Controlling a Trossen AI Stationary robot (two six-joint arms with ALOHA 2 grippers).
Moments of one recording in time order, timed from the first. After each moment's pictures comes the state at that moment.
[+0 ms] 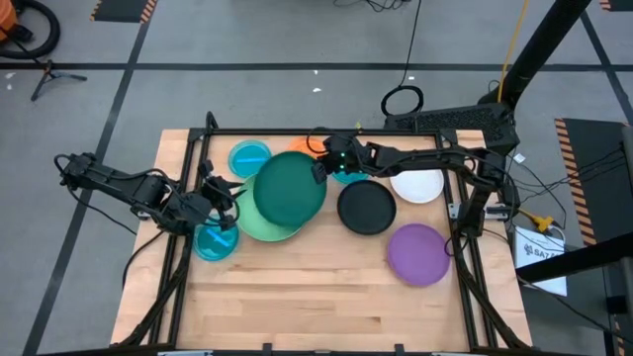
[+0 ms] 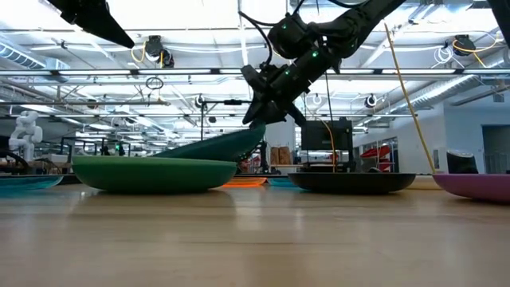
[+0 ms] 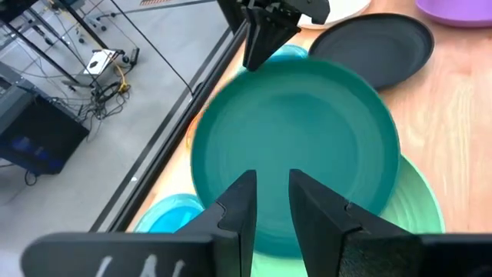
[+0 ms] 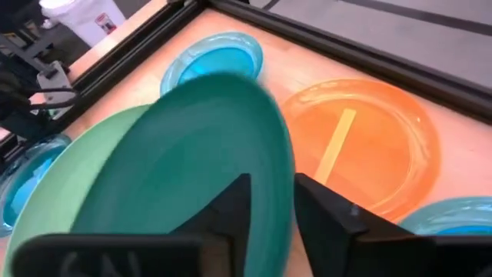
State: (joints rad) left arm -0.34 0.81 0.84 -0.81 -0.76 -0.26; right arm -0.33 1.79 1.16 0.02 0.11 0.51
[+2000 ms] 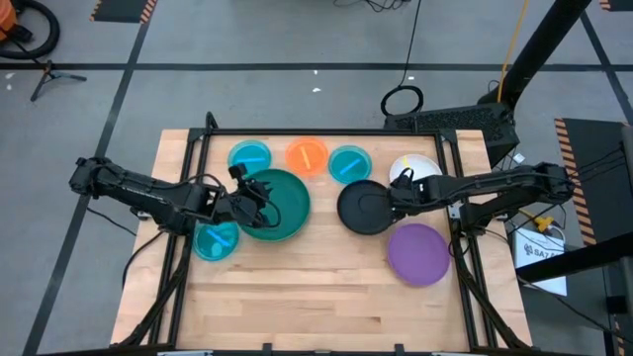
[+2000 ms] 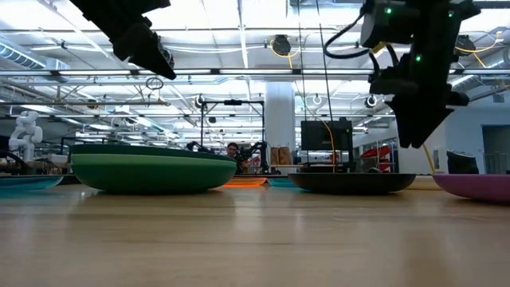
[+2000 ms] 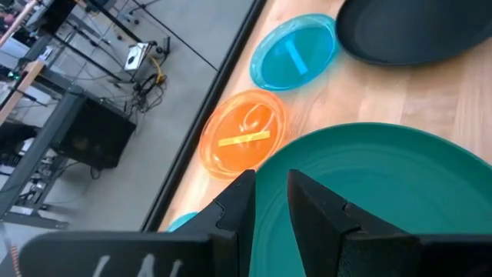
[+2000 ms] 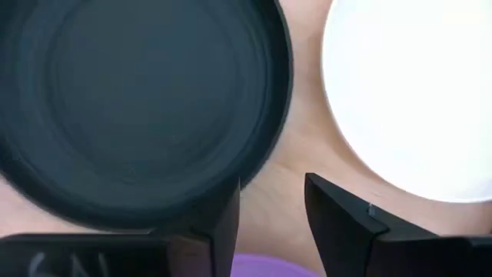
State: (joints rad) left arm -0.18 1.16 0.84 -0.52 -0.77 -0.05; right arm -0.04 1.25 0.76 -0.95 0.27 1.03
